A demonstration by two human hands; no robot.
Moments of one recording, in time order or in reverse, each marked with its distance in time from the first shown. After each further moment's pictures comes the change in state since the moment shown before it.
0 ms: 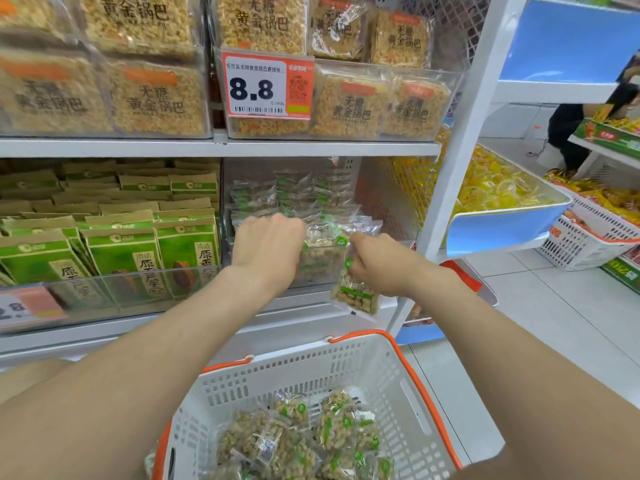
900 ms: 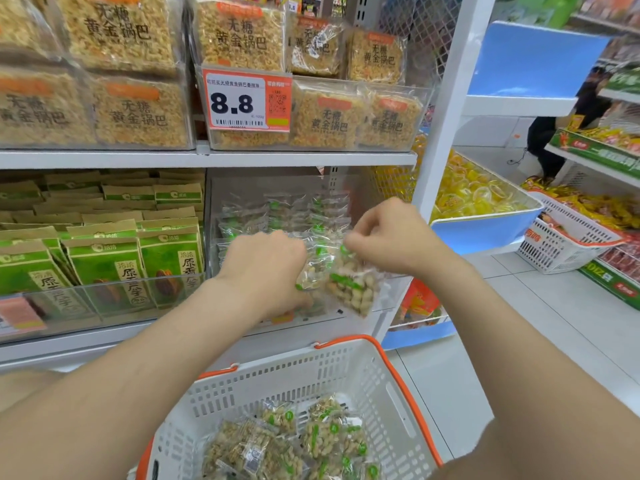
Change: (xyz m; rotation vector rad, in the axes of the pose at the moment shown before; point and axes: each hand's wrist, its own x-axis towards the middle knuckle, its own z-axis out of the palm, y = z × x) left_hand -0.021 0.017 -0.027 0.024 -0.083 0.127; right_hand -0.033 0.001 -0.054 0.344 0.307 0.123
